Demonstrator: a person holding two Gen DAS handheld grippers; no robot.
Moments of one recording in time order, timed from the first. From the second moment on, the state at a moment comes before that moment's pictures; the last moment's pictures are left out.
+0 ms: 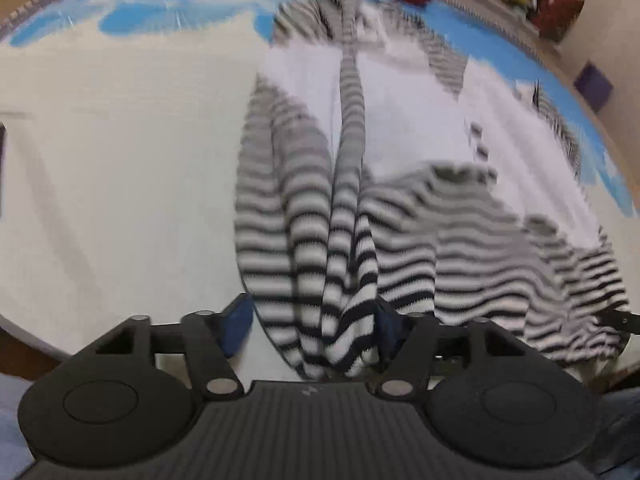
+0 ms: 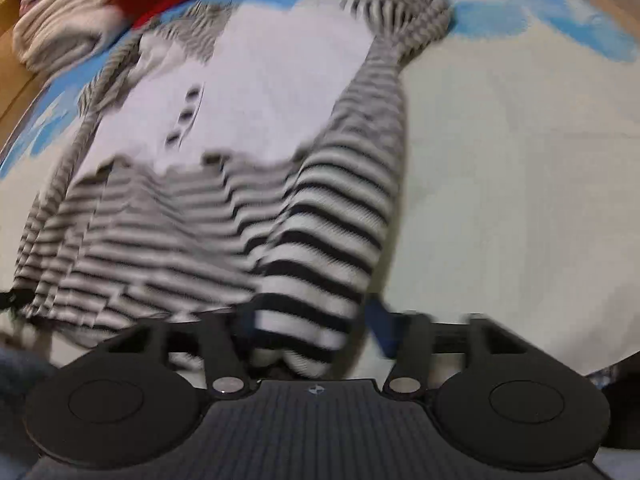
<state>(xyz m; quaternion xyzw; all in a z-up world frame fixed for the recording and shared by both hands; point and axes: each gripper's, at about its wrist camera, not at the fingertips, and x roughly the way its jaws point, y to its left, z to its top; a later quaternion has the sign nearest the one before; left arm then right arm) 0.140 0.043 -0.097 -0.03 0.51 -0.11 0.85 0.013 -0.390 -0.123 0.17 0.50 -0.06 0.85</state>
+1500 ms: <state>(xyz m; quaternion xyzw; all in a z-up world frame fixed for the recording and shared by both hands) 0.494 0.152 -0.106 0.00 0.45 0.23 0.86 0.226 -0.452 -0.084 0.23 0.32 -0.21 0.90</state>
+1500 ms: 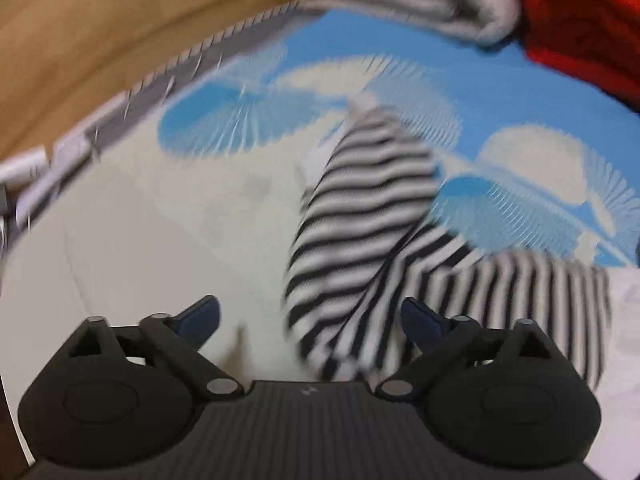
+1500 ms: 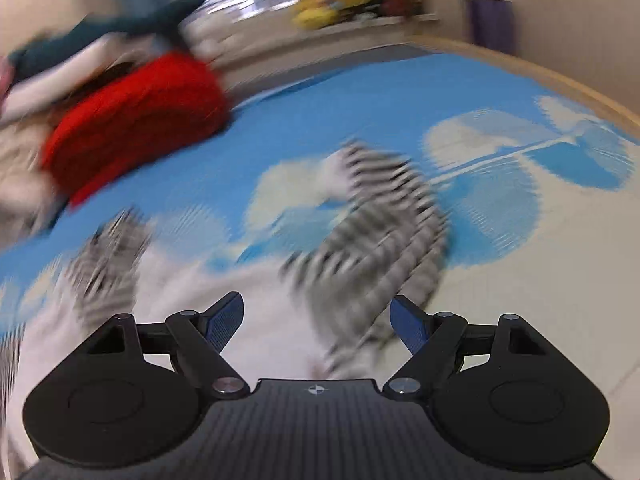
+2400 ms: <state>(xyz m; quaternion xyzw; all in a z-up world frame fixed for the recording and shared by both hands) 0.603 -0.060 -0.121 -0.08 0.46 -0.04 0.88 0.589 -0.323 -0.158 0.27 0.42 0.06 0.87</state>
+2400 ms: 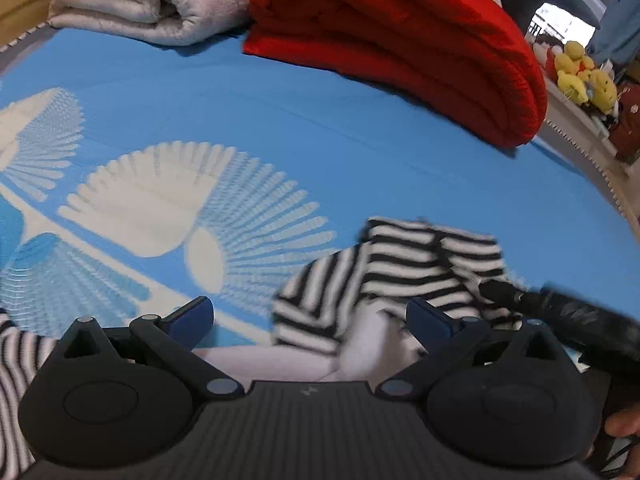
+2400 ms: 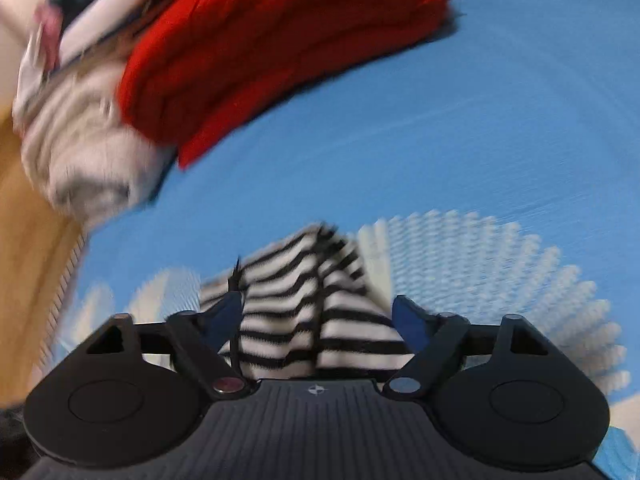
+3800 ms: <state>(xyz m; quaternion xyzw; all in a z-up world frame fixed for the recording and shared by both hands) 0.475 0.059 -0.096 -0.06 0.49 0.05 0.87 0.380 -0.366 -0.019 0.01 0.31 -0.01 0.95</state>
